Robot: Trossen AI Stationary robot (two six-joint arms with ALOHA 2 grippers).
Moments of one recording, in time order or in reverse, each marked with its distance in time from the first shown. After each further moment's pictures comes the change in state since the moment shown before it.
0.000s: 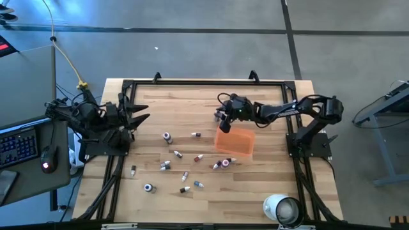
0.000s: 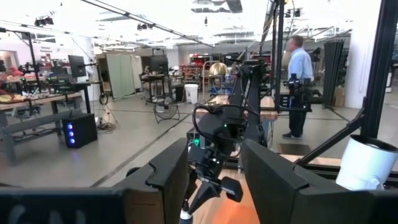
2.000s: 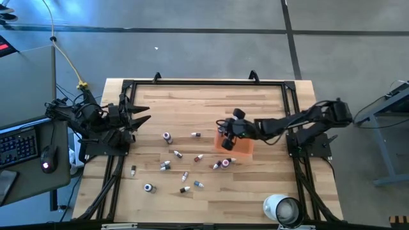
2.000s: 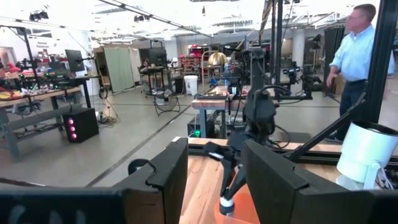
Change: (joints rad) left arm 0.000 0.000 -0.001 -0.052 0.002 -0.005; right arm 0.302 -0.101 0.000 -0.195 0.288 0.140
